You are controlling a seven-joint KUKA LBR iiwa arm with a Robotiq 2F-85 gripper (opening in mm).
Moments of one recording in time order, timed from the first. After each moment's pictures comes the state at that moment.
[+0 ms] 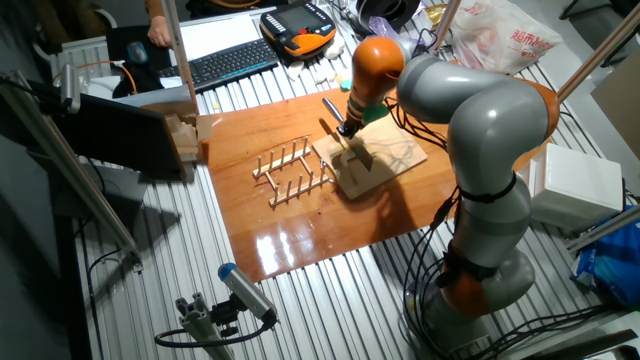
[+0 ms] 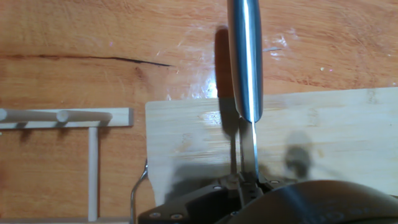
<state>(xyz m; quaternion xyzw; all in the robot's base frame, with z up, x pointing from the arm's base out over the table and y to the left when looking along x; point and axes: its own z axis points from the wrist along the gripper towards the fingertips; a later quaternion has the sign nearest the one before) 0.584 0.074 0.115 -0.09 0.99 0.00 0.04</state>
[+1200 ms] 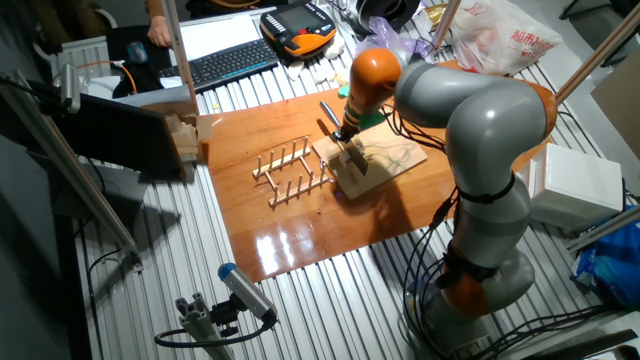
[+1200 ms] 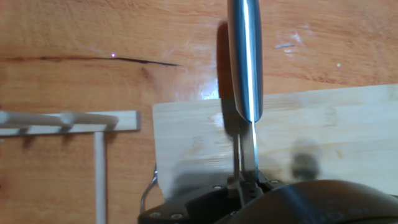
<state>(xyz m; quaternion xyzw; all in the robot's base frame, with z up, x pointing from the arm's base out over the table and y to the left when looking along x) 0.581 0.085 0.123 -0.08 1.00 -0.01 0.04</state>
